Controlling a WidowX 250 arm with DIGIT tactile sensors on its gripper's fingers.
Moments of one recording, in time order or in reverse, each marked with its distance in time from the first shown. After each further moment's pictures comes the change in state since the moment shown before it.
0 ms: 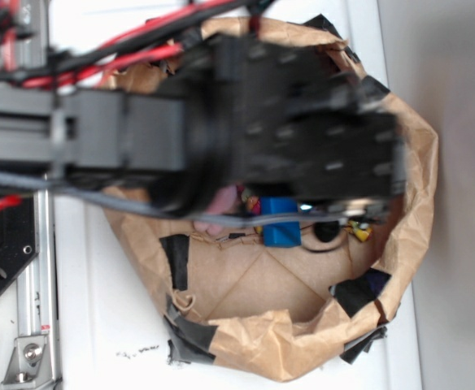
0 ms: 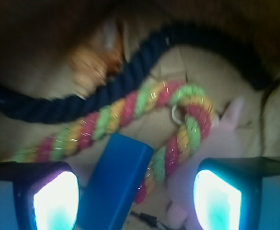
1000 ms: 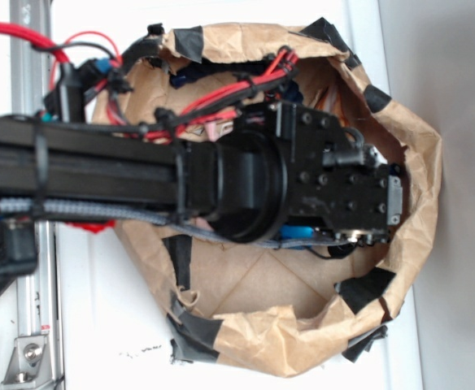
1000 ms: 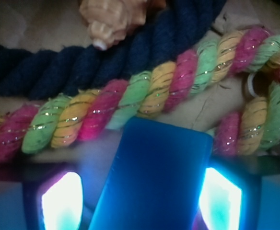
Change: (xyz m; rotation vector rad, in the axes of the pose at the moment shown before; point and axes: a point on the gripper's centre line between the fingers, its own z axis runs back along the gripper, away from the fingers) arm -0.016 -0.036 -0.055 -0.027 0.029 -0.003
